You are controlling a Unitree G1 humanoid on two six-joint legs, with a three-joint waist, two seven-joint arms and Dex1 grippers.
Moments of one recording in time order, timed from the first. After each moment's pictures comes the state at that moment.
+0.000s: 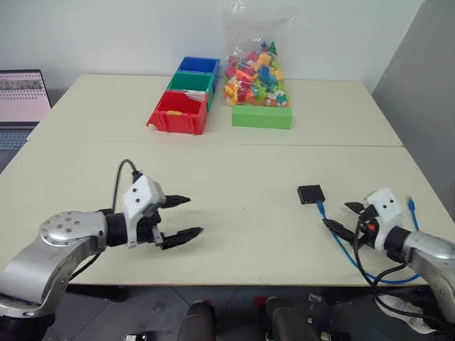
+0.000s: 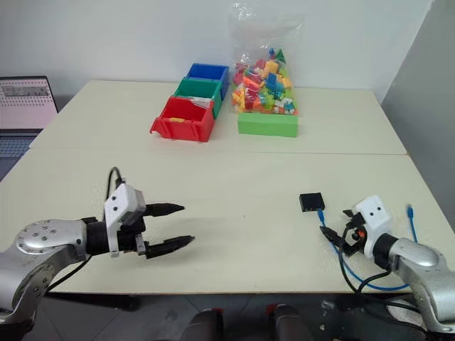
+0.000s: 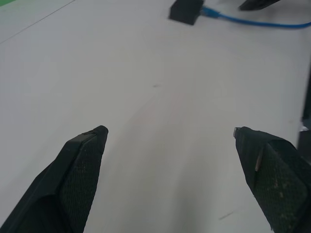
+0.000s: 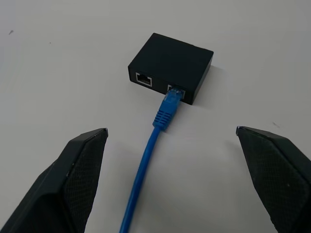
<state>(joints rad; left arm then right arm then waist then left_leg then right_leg) -0.07 0.90 0.16 -0.54 -0.61 0.68 -0.96 0.06 -0.66 -0.17 -0.42 0.41 0.68 0.54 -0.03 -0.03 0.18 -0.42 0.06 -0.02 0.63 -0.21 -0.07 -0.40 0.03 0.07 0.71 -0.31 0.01</state>
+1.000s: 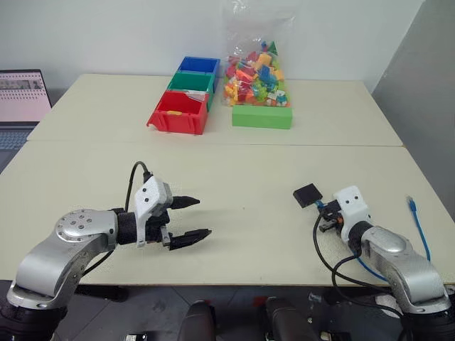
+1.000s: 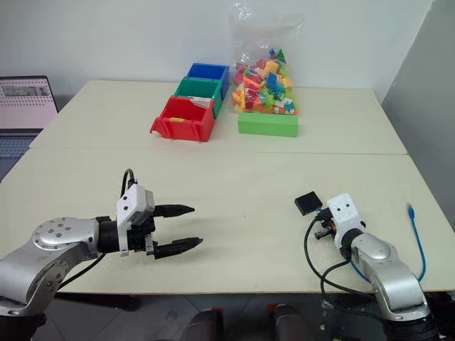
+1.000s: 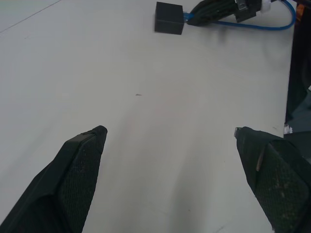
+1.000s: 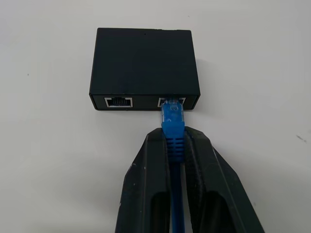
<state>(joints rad) -0.10 0.84 0.11 -0.45 -0.58 0.64 -0.95 -0.07 -0.57 0.03 -0.41 0.20 0.75 0.34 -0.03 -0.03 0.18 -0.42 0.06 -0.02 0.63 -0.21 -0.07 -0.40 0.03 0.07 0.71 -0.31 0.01</state>
